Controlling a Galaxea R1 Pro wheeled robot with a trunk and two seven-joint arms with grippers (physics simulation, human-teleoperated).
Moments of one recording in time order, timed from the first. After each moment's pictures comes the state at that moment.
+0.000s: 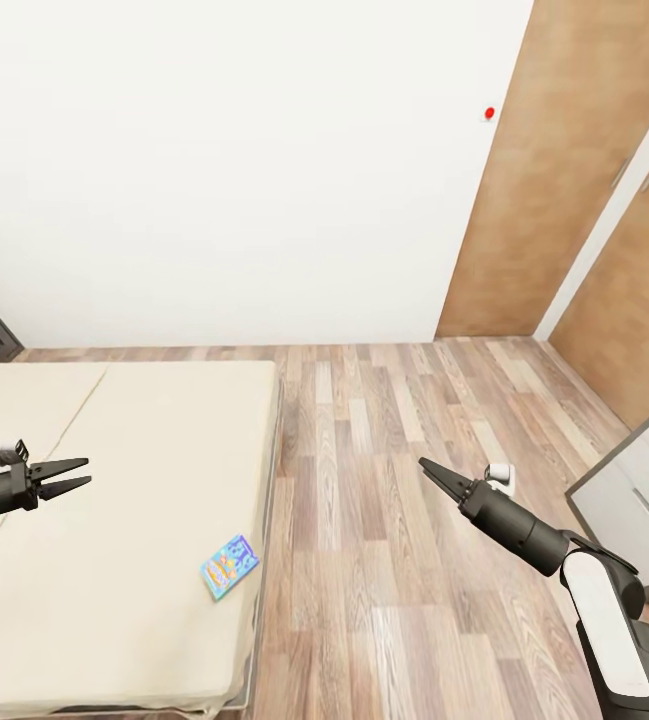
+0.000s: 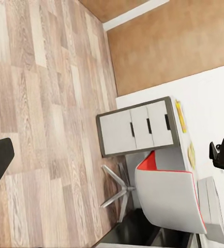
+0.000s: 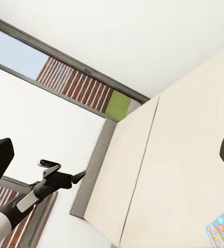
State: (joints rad) left arm -0.88 0.68 0.19 -0.41 0.15 0.73 -1.57; right arm -0.30 -0.08 -0.22 -1.59 -0.82 0.84 0.70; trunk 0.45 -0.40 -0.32
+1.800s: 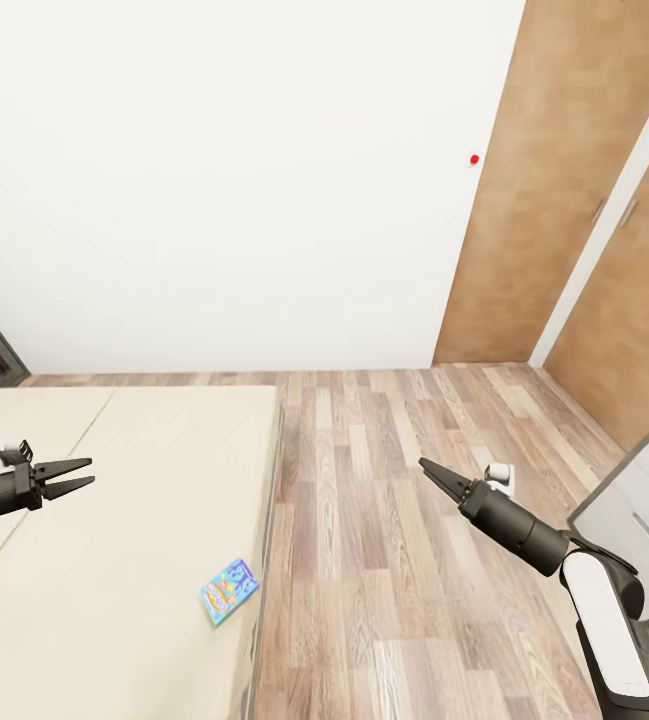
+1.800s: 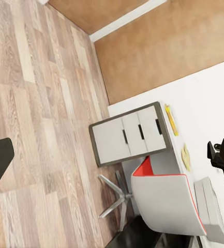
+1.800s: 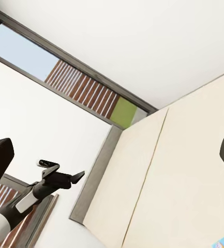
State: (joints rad) left arm -0.88 0.67 0.19 -0.41 0.15 0.73 -1.57; right arm -0.30 -0.08 -0.22 -1.58 -0.82 0.84 0.70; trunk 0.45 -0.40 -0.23
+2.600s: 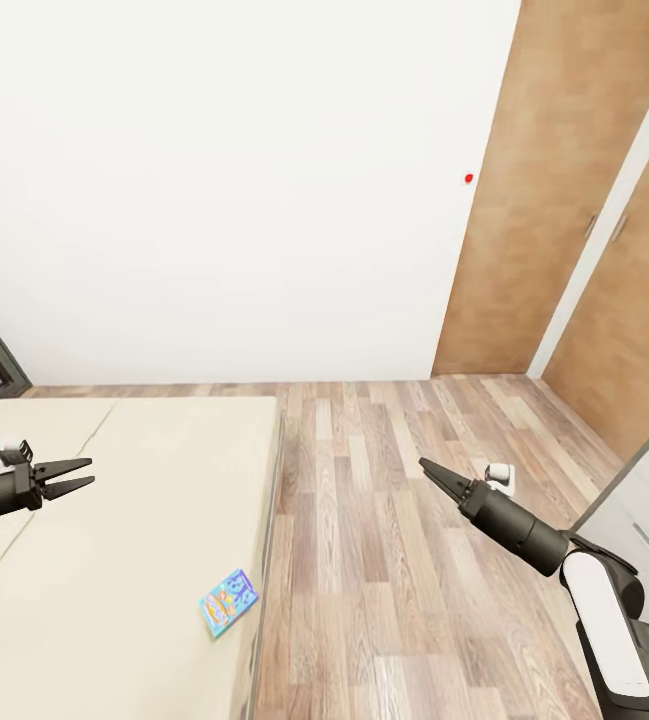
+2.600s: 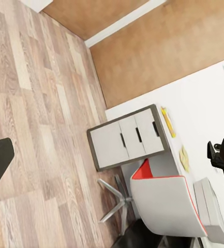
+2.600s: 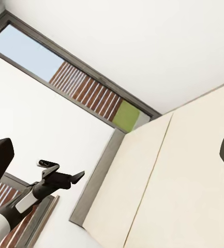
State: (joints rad) left arm -0.88 0.67 0.19 -0.41 0.15 0.73 -1.57; right arm -0.30 -0.08 -0.22 -1.58 -0.82 0.84 0.70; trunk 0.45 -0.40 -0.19
